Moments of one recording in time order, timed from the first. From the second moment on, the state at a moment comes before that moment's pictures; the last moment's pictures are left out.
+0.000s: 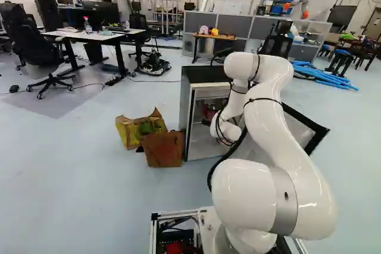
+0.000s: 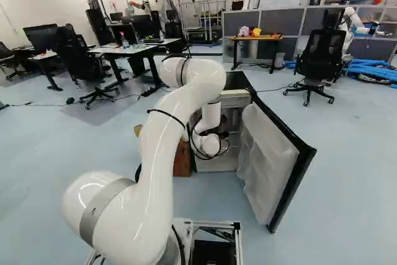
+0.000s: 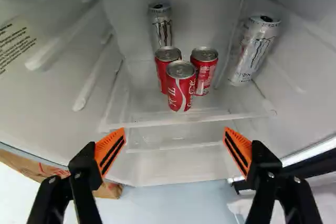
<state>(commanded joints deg) -18.2 -67.1 -64.1 -18.9 63.3 0.0</state>
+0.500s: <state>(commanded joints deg) -17.8 -68.7 -67.2 -18.9 63.3 0.0</state>
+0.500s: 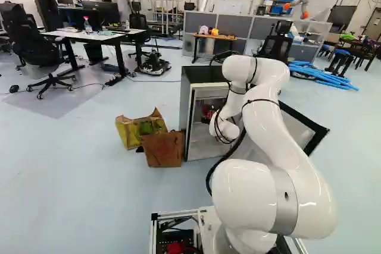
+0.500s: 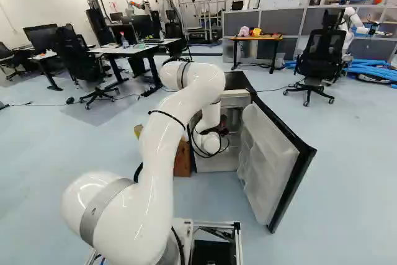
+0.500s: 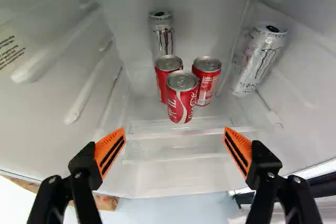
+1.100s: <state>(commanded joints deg) -17.8 -68.7 -67.2 -18.9 63.3 0.0</state>
